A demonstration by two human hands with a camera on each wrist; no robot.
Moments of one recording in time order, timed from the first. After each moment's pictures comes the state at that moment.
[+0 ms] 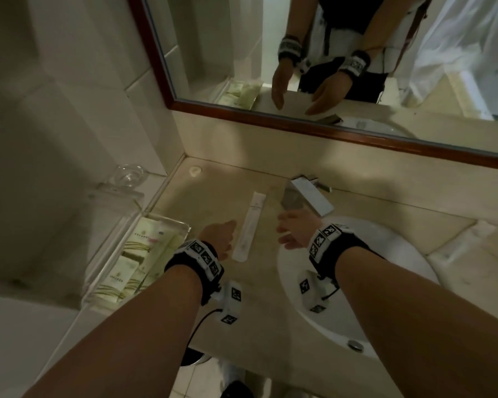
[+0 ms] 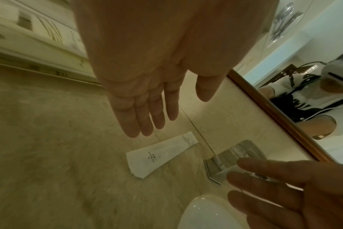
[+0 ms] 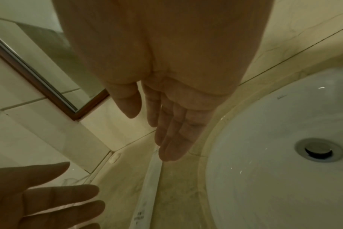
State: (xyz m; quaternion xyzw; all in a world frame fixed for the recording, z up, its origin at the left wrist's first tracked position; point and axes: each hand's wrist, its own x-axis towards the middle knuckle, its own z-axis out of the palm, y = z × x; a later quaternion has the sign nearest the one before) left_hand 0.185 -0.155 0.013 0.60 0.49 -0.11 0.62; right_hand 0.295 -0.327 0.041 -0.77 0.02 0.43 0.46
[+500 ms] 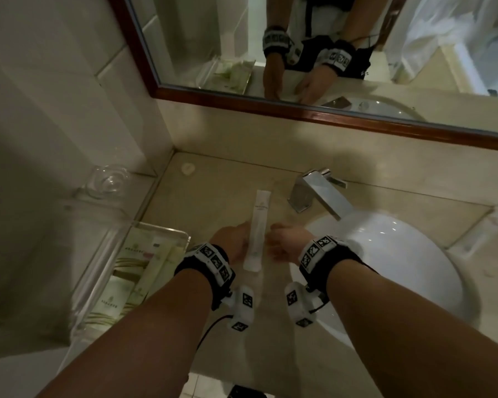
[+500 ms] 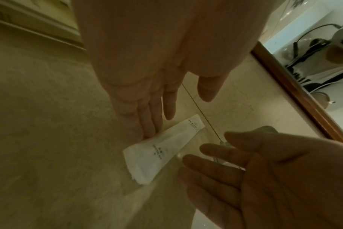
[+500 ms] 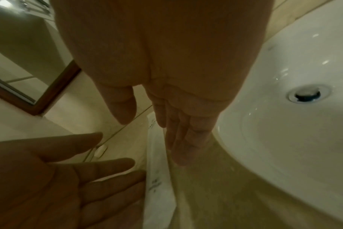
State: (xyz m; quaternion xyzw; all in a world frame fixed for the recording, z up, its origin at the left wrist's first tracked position) left_hand 0.221 -0.128 -0.050 0.60 0.42 -0.20 0.65; right_hand 0.287 -0.274 -0.020 -0.73 0.11 0.45 0.49
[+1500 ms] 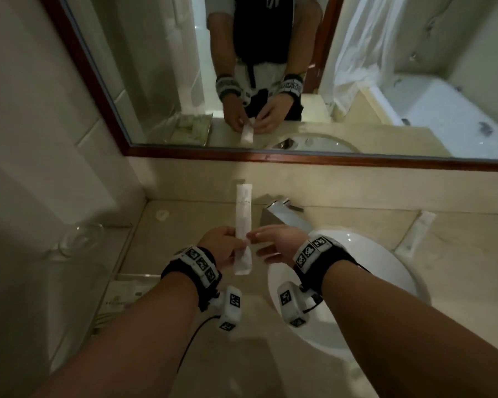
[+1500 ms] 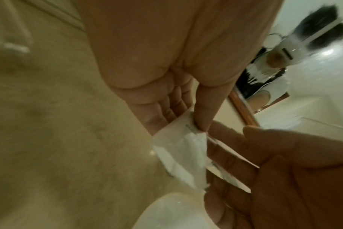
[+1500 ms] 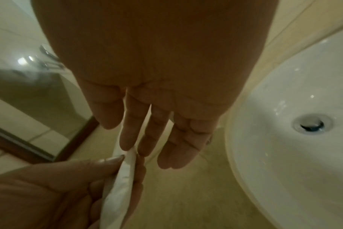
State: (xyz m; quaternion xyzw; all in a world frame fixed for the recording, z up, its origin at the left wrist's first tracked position) left_hand 0.252 -0.137 0.043 0.69 0.27 -0.16 0.66; right_hand 0.301 -0.303 0.062 -0.74 0.03 0.38 0.56
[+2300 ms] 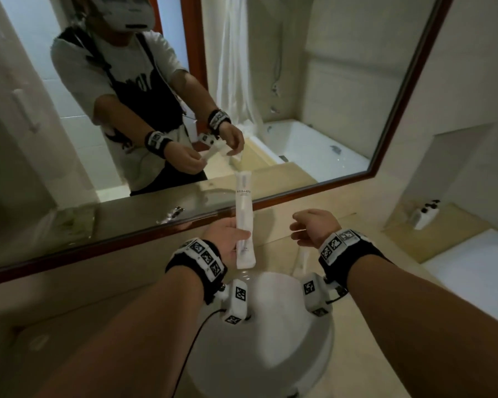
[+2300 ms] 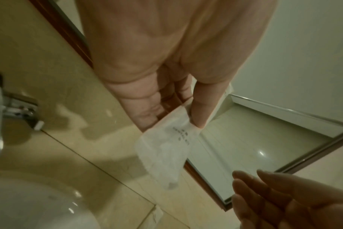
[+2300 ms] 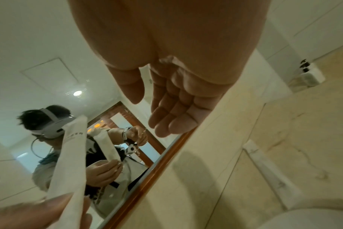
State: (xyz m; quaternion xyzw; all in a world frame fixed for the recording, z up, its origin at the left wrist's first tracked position) left_hand 0.364 -0.367 0.181 0.70 0.06 -0.21 0.67; right_hand 0.338 -0.586 0.191 -0.72 0.23 -0.01 0.65
